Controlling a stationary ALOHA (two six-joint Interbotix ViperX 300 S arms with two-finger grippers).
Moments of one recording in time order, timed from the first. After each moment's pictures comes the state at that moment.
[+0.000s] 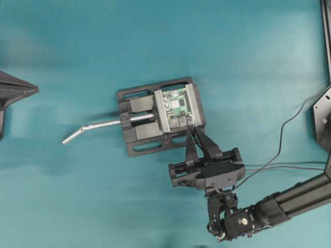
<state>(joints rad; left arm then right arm) 0.21 -1.37 1.50 -0.07 0.15 -0.10 0.56 0.59 0.24 1.91 -1.60 -0.43</state>
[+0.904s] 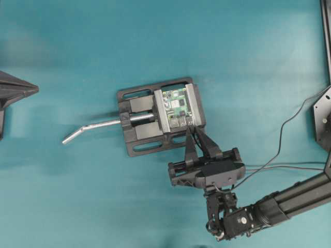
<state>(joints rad) 0.21 -1.37 1.50 -0.07 0.15 -0.10 0.57 0.59 0.24 1.92 -1.59 -0.42</state>
